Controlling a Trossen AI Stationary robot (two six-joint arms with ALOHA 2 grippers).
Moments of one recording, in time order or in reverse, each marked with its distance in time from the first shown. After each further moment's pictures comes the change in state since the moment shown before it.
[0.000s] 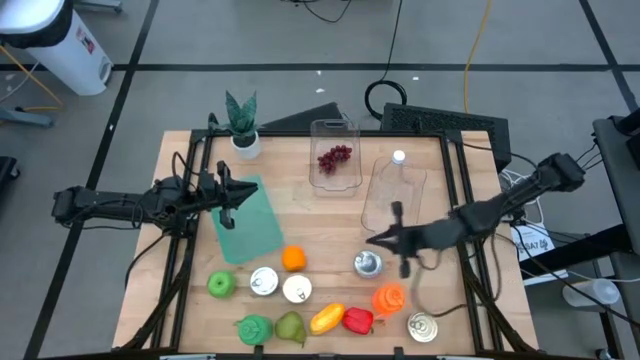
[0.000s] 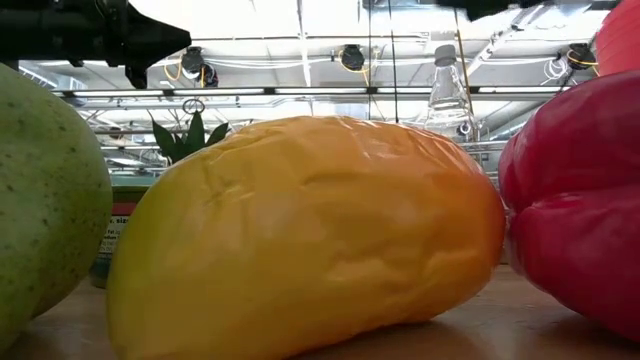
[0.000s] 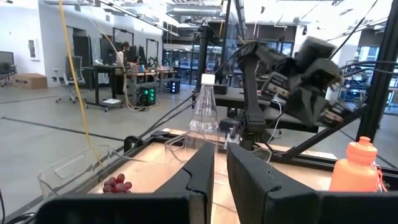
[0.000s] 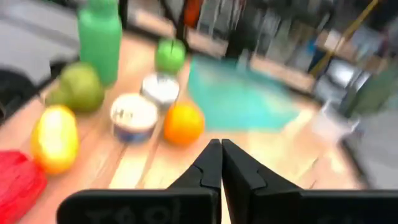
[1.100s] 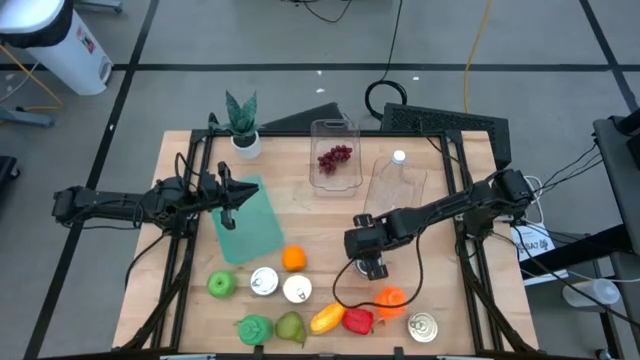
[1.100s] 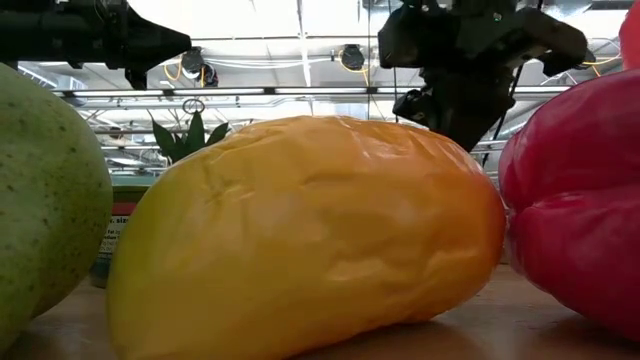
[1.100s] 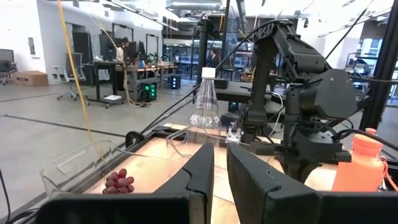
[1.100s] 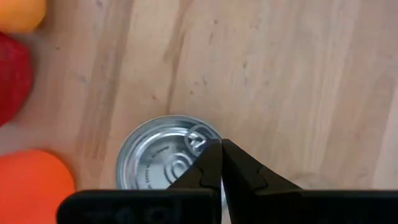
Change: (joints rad) left arm 0.000 0.000 0.000 -0.024 0.000 0.010; right arm -0.204 0.571 0.409 -0.618 -0.435 0.179
